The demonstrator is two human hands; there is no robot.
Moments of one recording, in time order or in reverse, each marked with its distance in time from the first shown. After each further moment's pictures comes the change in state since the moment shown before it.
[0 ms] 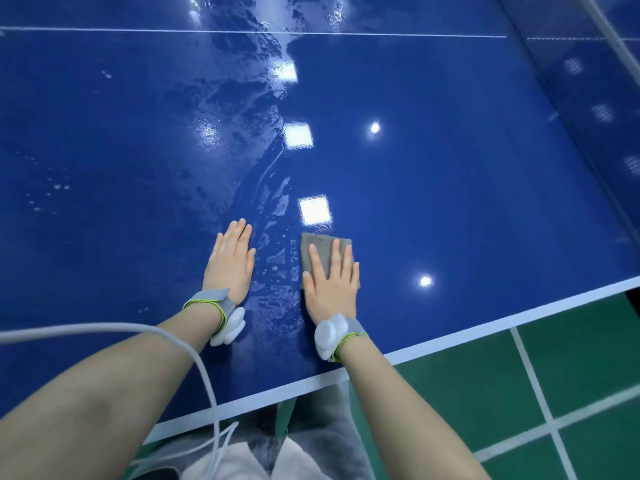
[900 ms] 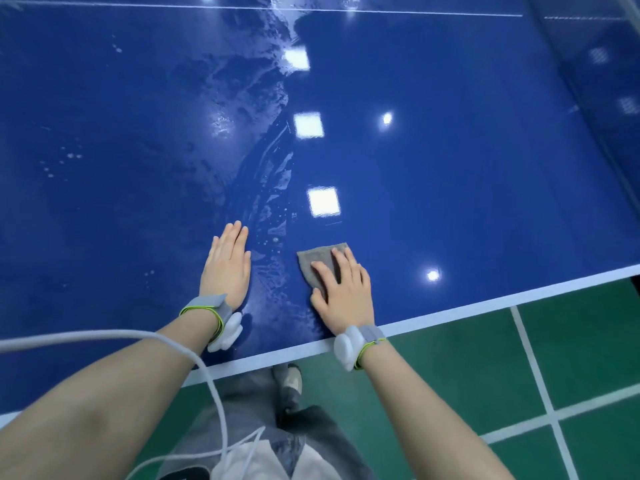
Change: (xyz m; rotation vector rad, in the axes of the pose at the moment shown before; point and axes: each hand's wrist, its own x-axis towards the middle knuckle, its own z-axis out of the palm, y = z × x) left_hand -0.056 0.008 0.003 0.010 -0.027 -0.080; right_hand -0.049 0.042 0.008 0.038 0.135 -0.202
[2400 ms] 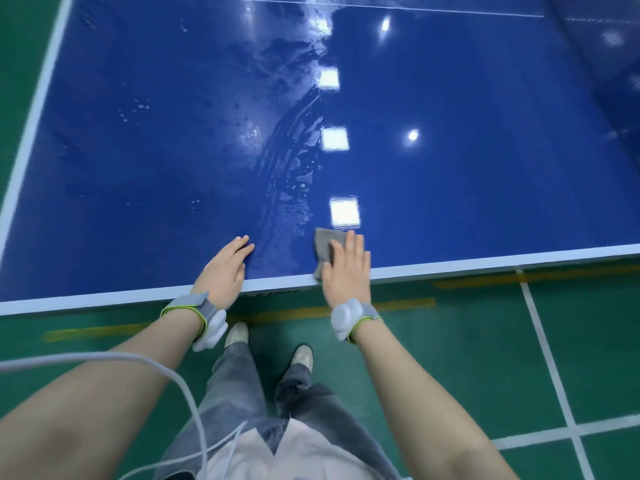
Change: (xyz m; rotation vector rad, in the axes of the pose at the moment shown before) left_hand -0.143 -0.026 -0.008 -0.136 -0.145 -0.031; right_hand -0.086 -0.032 -0.003 -0.014 -0.231 0.096
